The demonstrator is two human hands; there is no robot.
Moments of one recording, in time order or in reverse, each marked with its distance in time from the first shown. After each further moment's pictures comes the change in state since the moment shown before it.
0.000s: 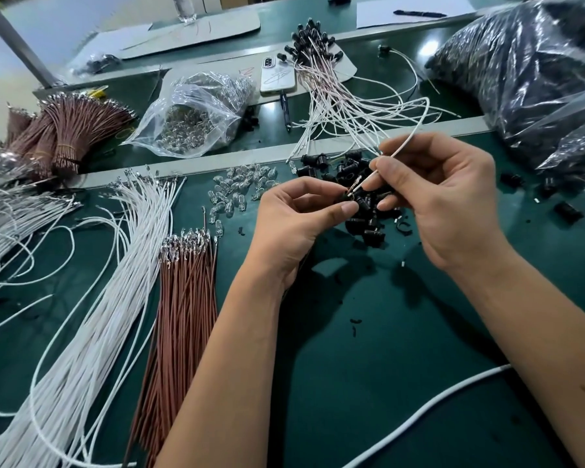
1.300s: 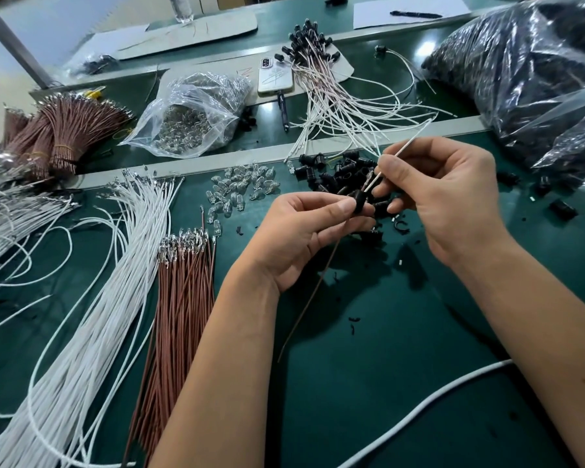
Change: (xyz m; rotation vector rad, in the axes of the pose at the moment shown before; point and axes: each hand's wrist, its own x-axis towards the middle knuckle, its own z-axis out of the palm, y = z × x) left_hand -0.003 0.006 -0.001 -0.240 -0.226 -0.218; right_hand 0.004 0.001 -0.008 -0.074 0.063 0.110
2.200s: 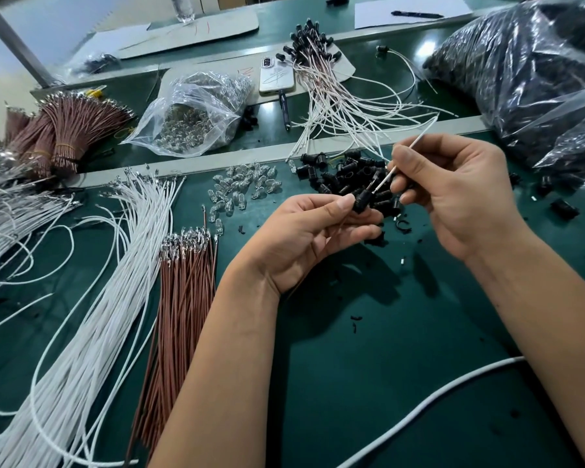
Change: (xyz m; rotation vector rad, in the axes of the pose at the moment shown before) left_hand -0.007 0.005 0.007 -0.122 -0.091 -0.094; right_hand 0.004 -0.006 -0.008 0.111 -0.025 0.079
